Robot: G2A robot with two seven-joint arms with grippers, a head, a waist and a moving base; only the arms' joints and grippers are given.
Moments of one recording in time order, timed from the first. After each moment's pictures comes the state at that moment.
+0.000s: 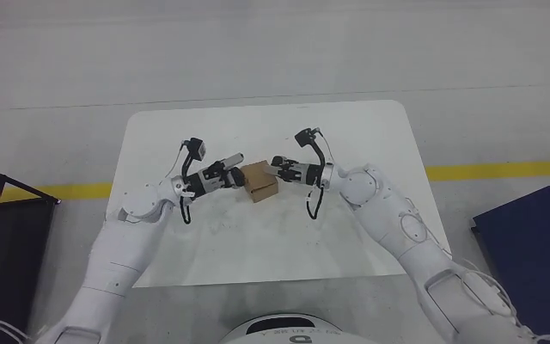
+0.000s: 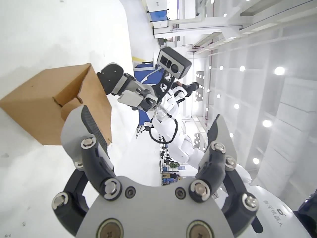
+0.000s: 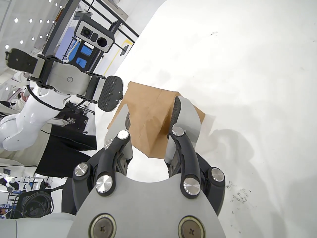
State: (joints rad) left arm 1.26 -1.10 -1.25 -1.40 -0.36 -0.17 -0.93; right arm -0.98 -1.30 0.92 -1.04 -0.29 -0.61 0.57
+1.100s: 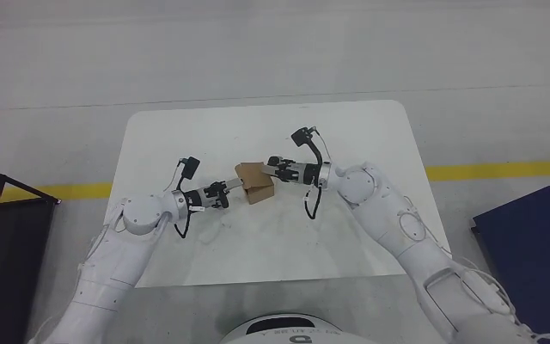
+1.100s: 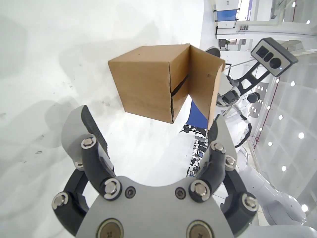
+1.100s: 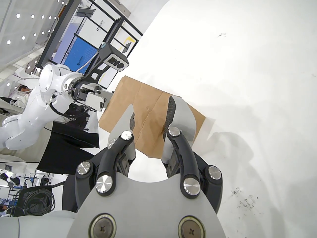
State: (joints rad) left arm 1.33 -1.06 -1.25 -1.45 -0.06 0.02 -0.88; right arm -0.97 -1.31 0.91 -1.05 -0.28 -0.61 0.59
